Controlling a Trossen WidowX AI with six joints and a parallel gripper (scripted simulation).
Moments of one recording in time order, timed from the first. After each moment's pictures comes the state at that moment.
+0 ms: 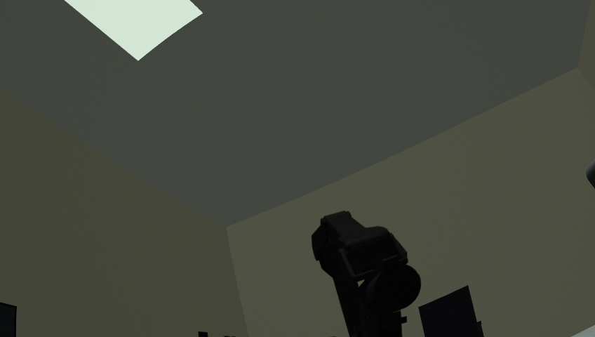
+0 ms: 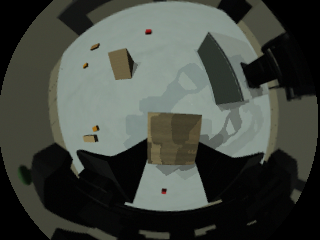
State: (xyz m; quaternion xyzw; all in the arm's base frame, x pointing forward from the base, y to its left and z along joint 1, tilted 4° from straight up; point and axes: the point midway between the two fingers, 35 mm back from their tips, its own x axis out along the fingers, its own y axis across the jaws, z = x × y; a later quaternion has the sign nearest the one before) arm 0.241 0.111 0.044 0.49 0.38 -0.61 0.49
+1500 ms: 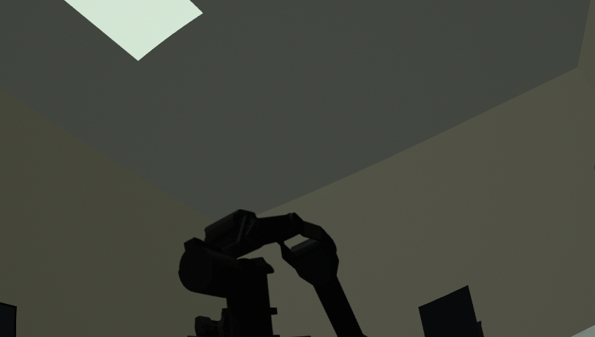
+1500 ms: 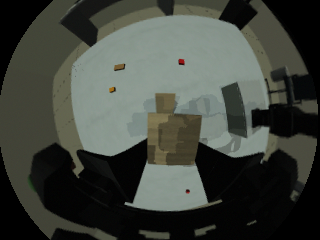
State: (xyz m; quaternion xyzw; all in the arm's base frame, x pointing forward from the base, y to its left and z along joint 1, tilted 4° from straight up) arm 0.341 -0.021 0.114 0.50 0.37 -0.61 0.49
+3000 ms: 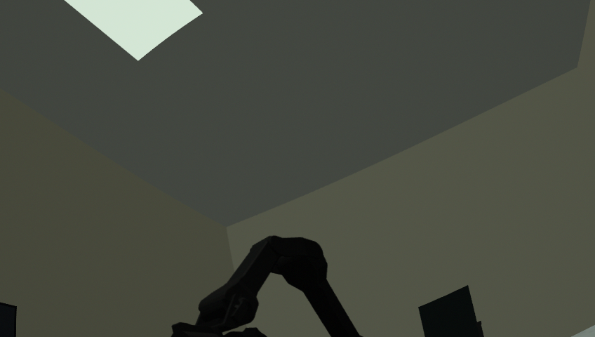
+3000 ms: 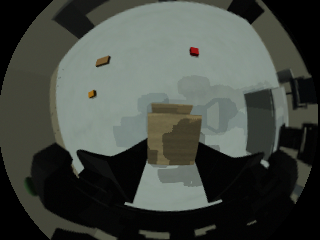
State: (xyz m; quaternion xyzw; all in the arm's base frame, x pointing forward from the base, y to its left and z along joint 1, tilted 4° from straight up) arm 0.341 -0.071 0.016 0.50 0.37 -0.61 0.50
